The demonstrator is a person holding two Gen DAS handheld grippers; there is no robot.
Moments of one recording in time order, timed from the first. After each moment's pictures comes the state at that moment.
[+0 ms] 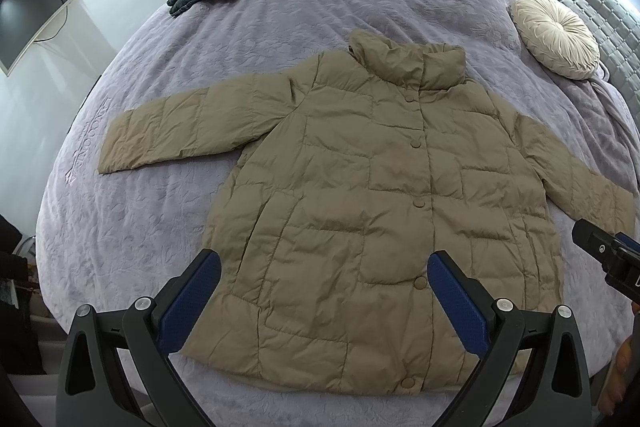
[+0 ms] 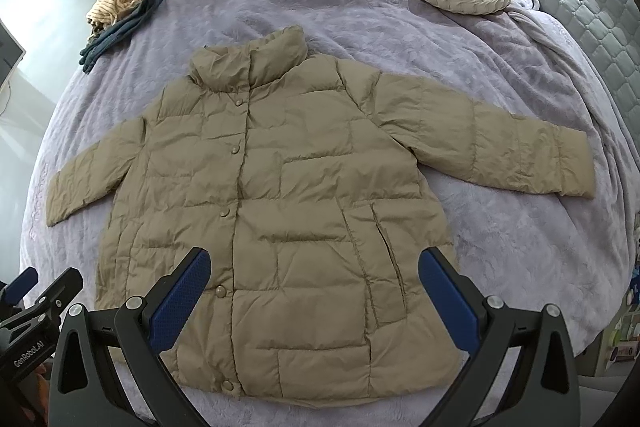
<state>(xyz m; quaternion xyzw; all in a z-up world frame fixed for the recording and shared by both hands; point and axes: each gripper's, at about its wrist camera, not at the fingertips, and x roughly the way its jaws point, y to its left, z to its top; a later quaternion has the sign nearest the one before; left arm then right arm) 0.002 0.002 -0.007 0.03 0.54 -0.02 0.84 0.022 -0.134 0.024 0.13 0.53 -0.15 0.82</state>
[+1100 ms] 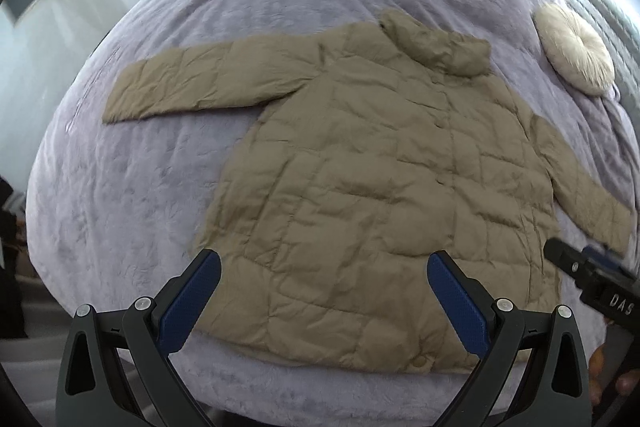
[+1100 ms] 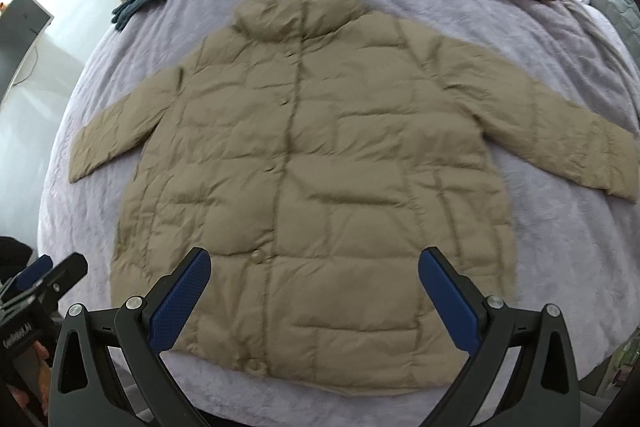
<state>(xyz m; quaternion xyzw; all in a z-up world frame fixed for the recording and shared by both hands) -0.014 0.057 -0.022 -0.02 0.58 0.01 0.82 0.033 -0.096 -0.014 0.13 0.60 -0.08 0.79</state>
